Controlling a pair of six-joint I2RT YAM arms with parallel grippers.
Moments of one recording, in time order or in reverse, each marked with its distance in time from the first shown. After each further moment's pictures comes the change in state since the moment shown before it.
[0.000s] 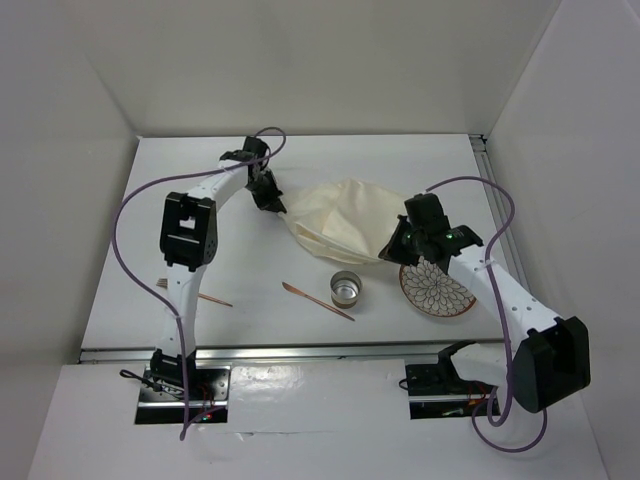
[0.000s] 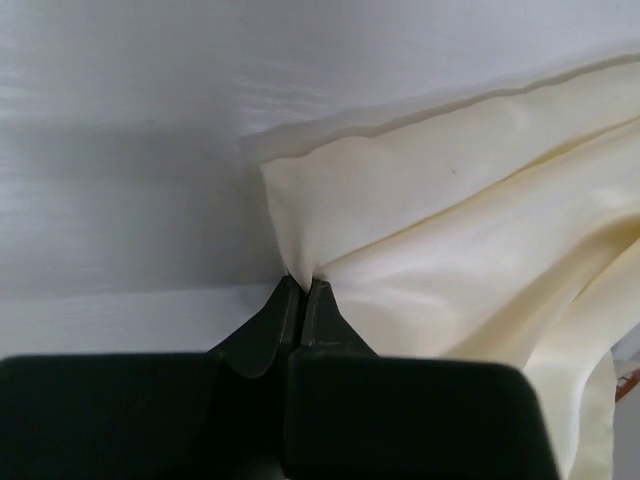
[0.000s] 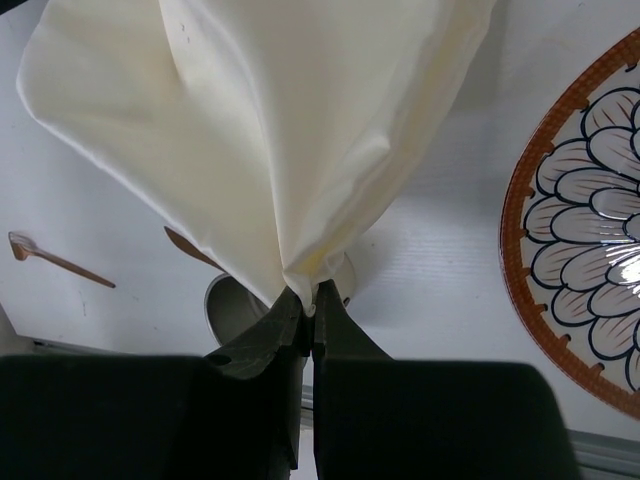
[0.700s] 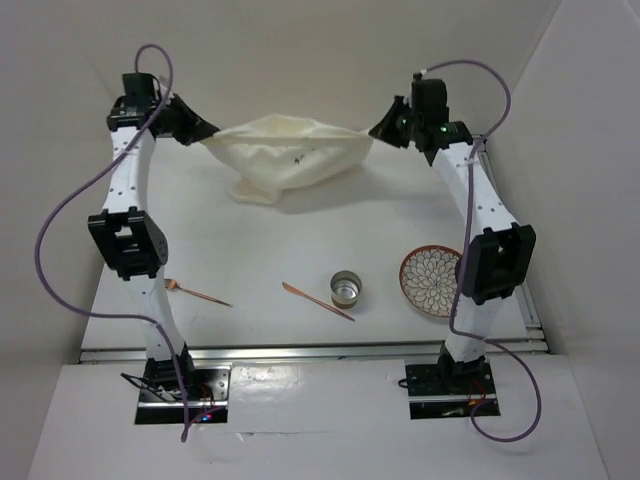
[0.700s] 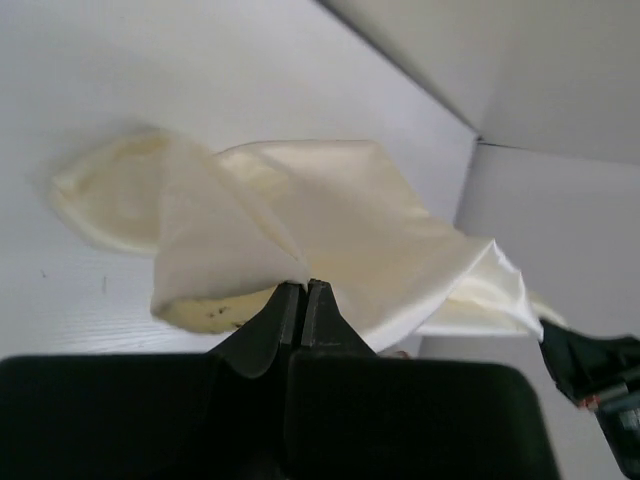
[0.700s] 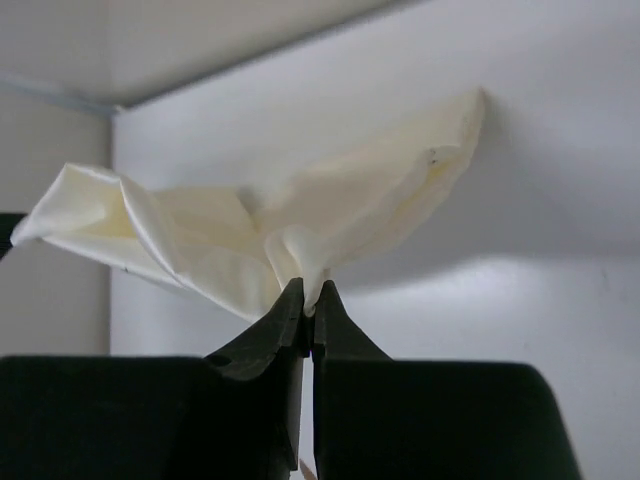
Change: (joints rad) left arm 0.363 -0.177 0.354 -0.109 0.257 -0.049; right arm -0.160 0.639 0.929 0.051 -0.099 -0.154
